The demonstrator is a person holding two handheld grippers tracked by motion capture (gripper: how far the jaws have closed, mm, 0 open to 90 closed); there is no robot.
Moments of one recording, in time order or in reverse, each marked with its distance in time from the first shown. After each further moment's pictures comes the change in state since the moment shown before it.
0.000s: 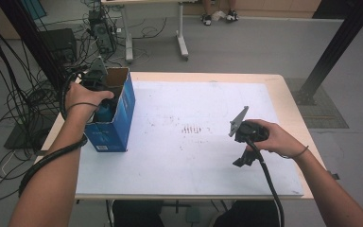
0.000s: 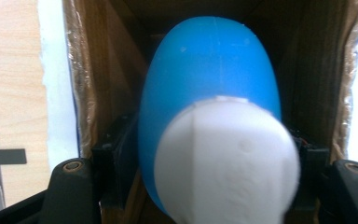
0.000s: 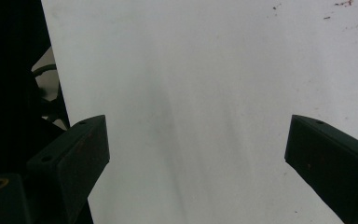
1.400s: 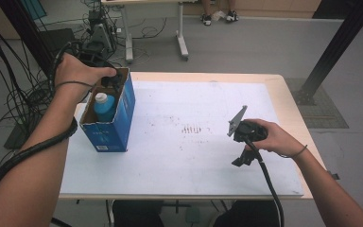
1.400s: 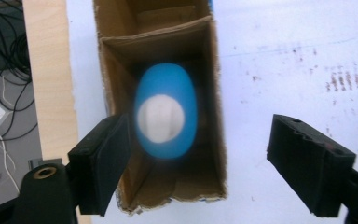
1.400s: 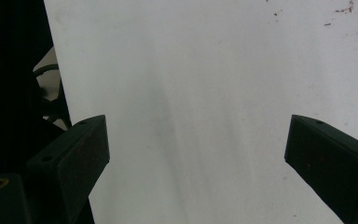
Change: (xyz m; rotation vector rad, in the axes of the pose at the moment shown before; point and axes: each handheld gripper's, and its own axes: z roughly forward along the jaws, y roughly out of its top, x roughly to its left) left arm -0.034 -0.004 -0.096 -0.105 0.018 0.130; right arm 0.001 0.004 -0.001 0.002 0.004 -0.004
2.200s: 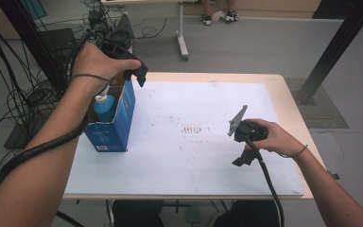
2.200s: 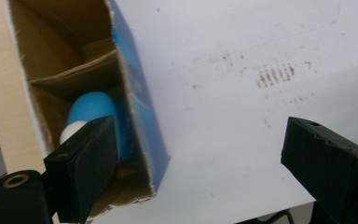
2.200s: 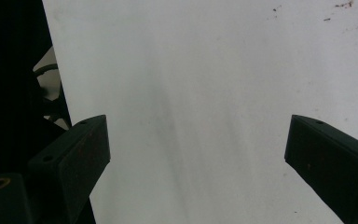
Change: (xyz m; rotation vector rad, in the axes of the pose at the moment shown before) left arm -0.060 0.007 -0.029 -0.052 -0.104 0.138; right arm -0.001 -0.001 0.000 0.007 0.002 0.011
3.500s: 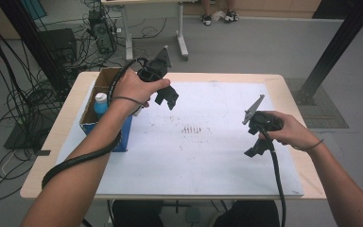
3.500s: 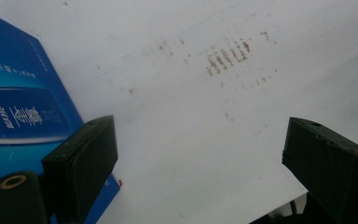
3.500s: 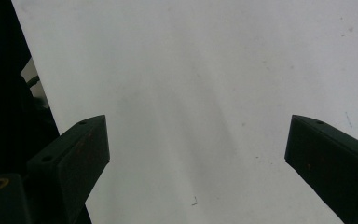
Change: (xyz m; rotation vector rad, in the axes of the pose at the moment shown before) left arm -0.056 -0.001 0.081 0.050 -0.082 0.164; right arm -0.027 -0.028 -0.027 -0.005 -0.030 0.120
